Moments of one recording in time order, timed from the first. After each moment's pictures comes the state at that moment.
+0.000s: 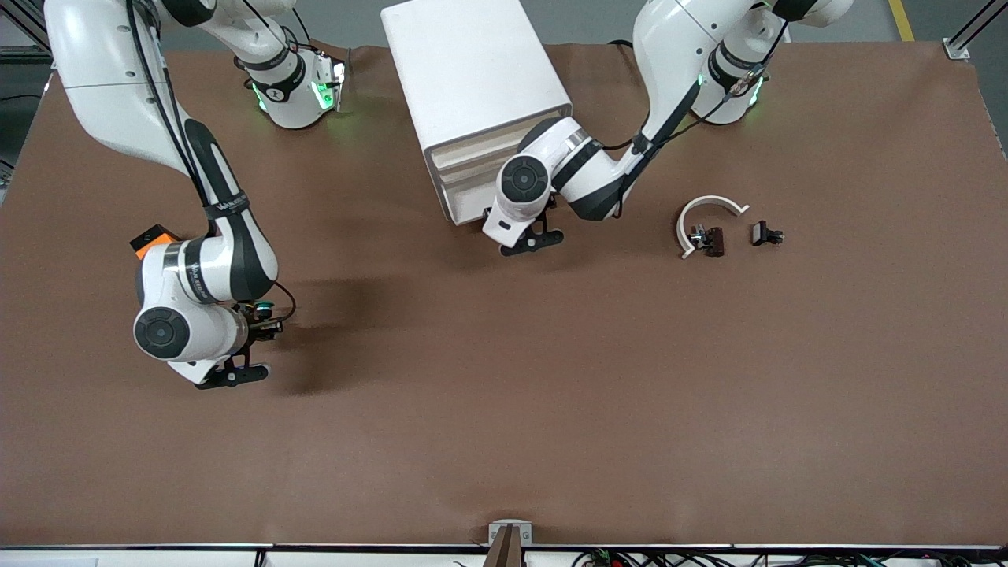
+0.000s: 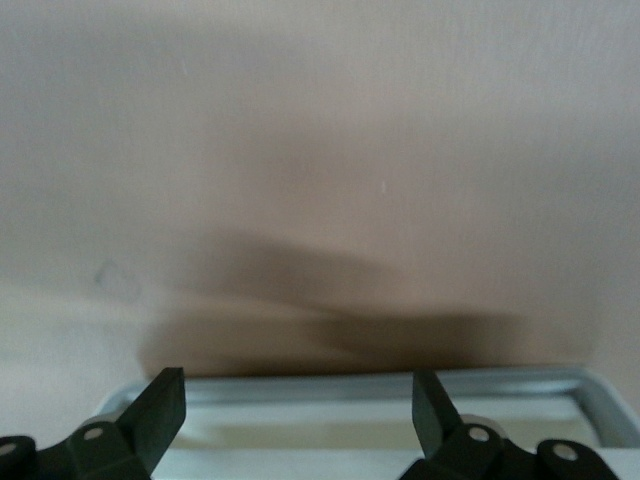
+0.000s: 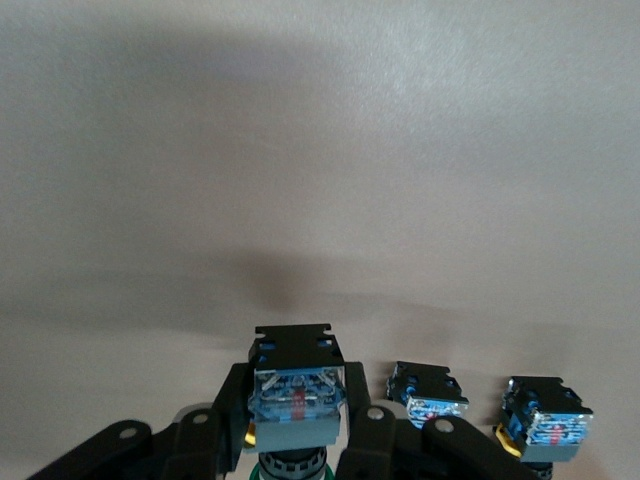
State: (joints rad) left arm -0.56 0.61 -0.38 -1.77 -0.09 2.14 -1.08; right arm 0.10 0.62 -0.02 -1.69 -0.10 2.02 -0.03
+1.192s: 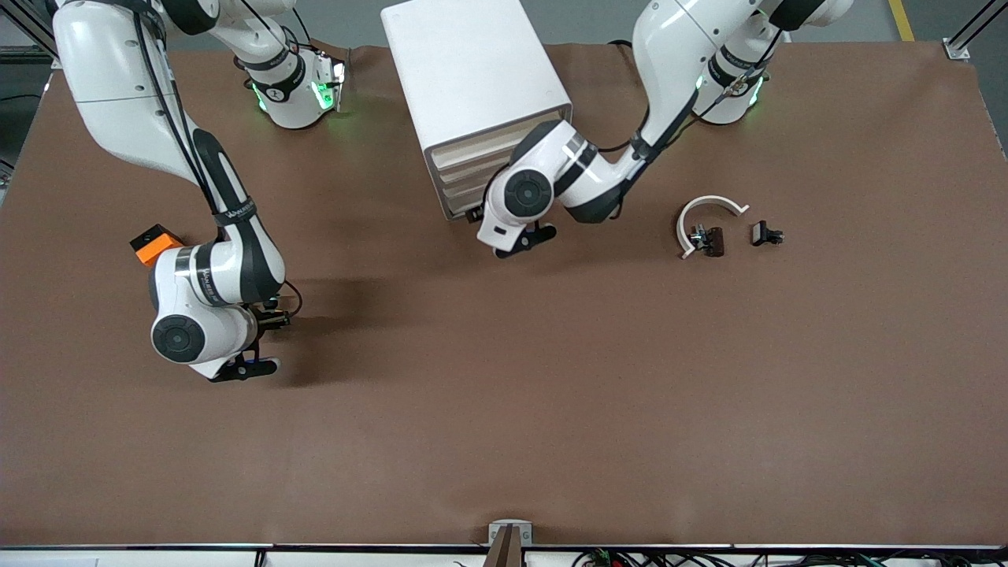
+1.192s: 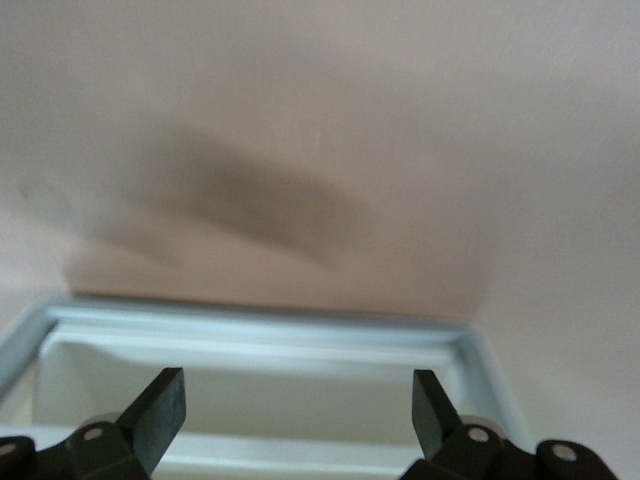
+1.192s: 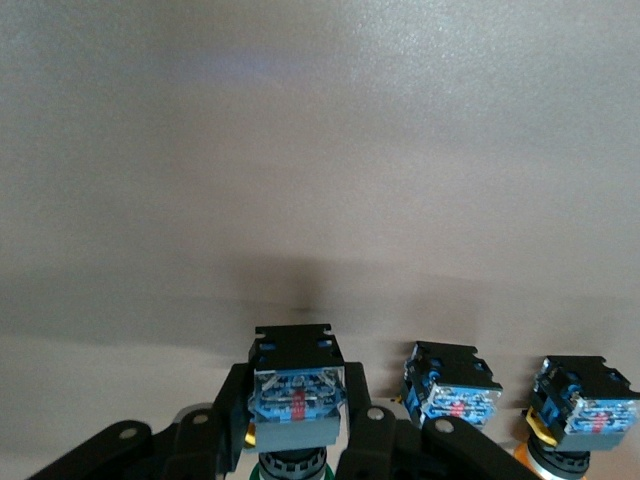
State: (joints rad) left arm -0.53 0.65 -0.36 -1.65 -0.26 2.10 -1.13; right arm 0.10 0.65 -0.02 -1.70 -0.10 1.99 -0.01
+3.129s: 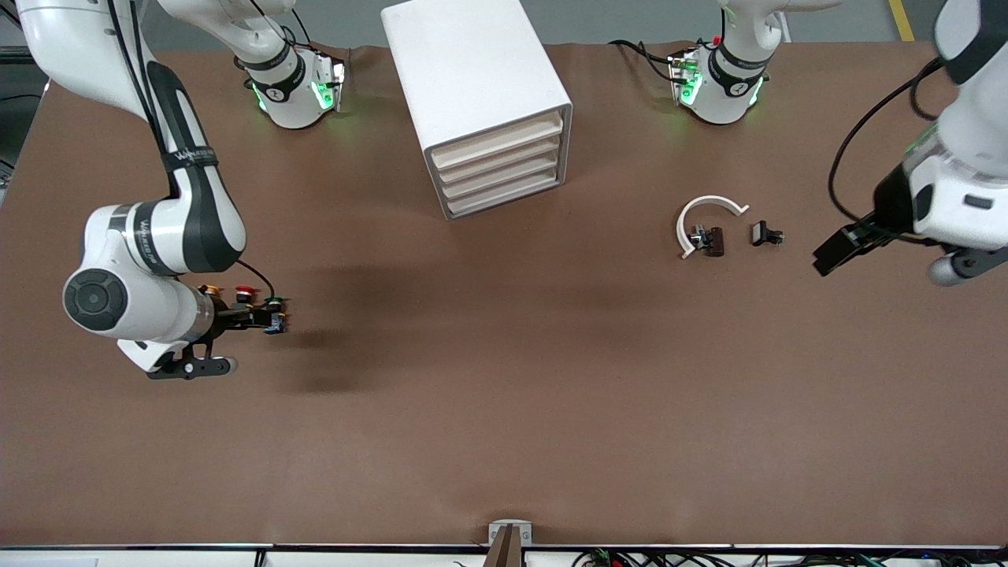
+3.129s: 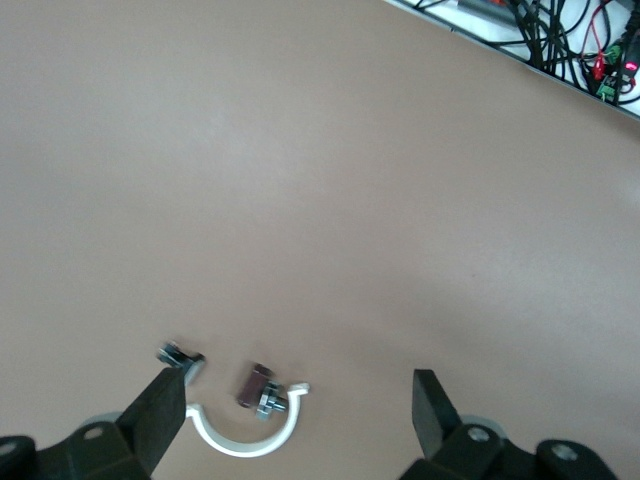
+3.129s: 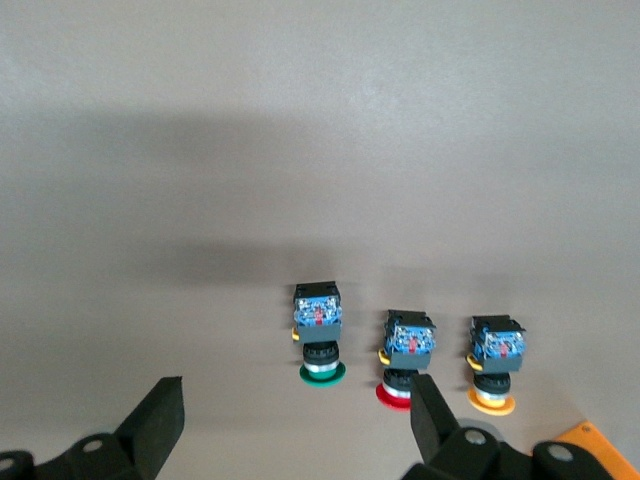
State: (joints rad) left arm 0.02 0.09 -0.18 -1.48 0.07 1.66 -0.56; right arm 0.10 0.43 -0.01 -1.67 -0.05 1.92 0.05
